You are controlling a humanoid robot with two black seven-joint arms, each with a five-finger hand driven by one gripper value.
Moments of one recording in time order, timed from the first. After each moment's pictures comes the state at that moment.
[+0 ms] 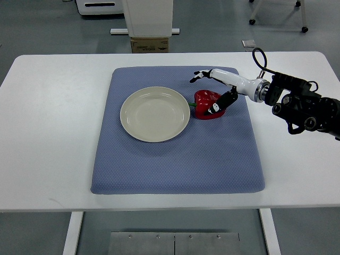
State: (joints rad) left arm -0.04 0.00 -0.22 -0.22 0.01 0.07 -0.05; right arm 1.24 -0.21 -0.28 0.65 -0.69 0.02 0.46
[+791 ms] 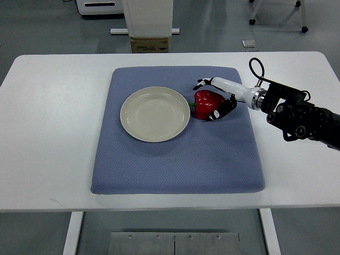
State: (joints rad) left arm -0.04 0.00 -0.22 -0.22 0.01 0.07 -0.05; right arm 1.18 -0.15 -0.30 0.55 -0.71 0.00 0.43
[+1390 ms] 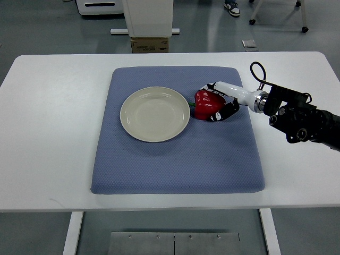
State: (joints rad) left arm -0.04 0.00 -0.22 -0.22 0.01 0.07 -0.05; right arm 1.18 -0.16 -0.32 0.53 -0.71 0.00 0.43
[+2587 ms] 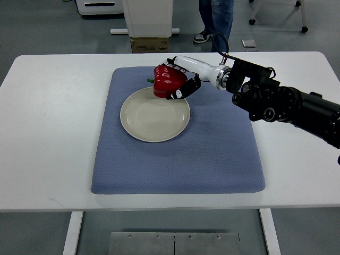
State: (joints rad) left arm -0.04 0.00 -0.22 -0.22 0.01 0.07 -0.05; right arm 1.32 0.00 -0.24 0.54 -0.70 0.00 0.36
